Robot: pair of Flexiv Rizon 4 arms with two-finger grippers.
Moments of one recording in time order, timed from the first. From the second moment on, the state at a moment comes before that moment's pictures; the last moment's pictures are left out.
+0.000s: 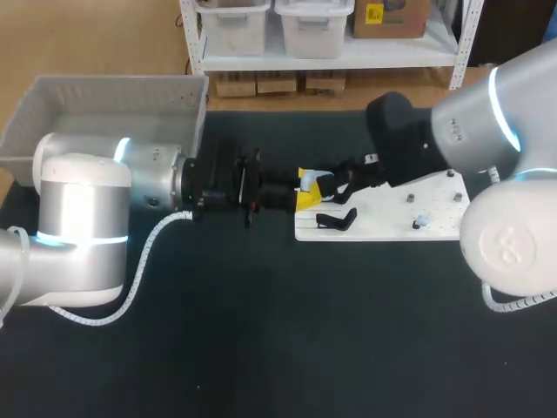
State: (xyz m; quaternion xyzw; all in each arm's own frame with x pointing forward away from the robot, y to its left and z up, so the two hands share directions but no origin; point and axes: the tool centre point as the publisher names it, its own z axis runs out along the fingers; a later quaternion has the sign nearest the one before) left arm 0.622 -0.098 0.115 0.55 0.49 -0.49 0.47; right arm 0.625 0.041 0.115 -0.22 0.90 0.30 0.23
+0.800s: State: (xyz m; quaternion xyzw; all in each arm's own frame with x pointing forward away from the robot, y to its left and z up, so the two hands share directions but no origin) left arm 0.621 -0.098 0.115 0.55 0.49 -0.49 0.47; right arm 0.656 0.007 0.157 -0.23 0.88 0.28 0.29
